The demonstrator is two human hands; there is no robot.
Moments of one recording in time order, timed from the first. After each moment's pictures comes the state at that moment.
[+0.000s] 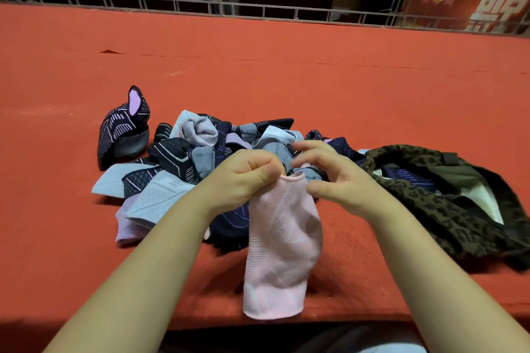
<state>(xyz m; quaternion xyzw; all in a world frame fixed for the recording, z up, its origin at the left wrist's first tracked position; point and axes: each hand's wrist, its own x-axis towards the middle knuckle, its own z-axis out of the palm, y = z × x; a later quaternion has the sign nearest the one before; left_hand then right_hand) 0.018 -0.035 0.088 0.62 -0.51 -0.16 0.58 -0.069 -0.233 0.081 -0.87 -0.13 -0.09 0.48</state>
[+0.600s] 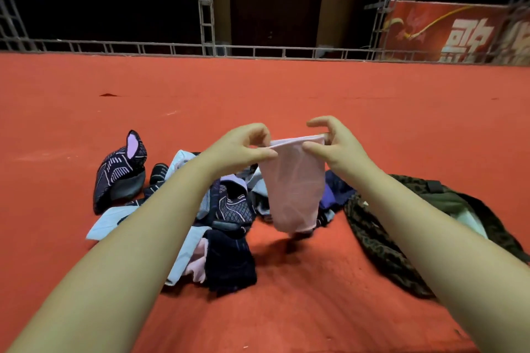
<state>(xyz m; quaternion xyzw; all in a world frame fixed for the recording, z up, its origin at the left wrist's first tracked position) 0.095 -0.071 0.150 0.75 -0.48 -0.07 0.45 -0.014 -0.264 0.142 -0.82 0.02 -0.25 0.51</state>
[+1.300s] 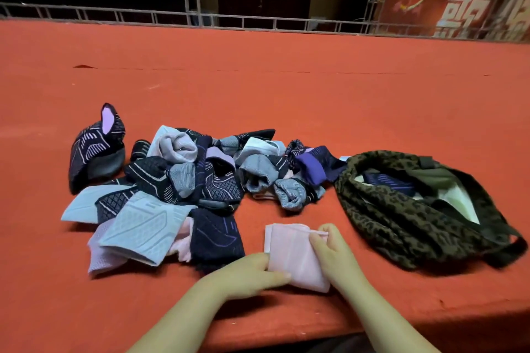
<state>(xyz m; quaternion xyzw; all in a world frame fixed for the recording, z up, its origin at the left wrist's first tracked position) -0.003 -0.068 -0.054 0.73 -0.40 -0.41 0.38 -0.100 -0.242 -0.052 -0.82 0.23 -0.19 0.49</state>
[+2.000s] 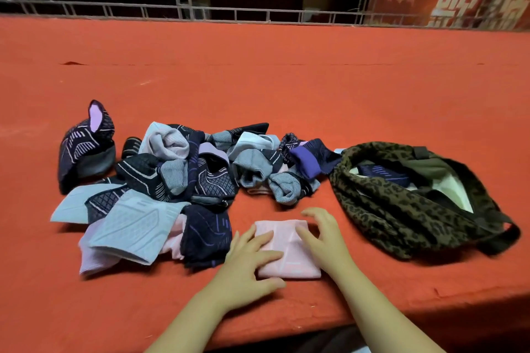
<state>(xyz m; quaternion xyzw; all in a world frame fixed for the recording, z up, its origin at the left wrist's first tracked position) -0.006 -0.064 -0.082 0.83 -0.48 -0.09 0.25 -0.079 -0.263 -0.080 -0.88 0.16 -0.25 0.37</state>
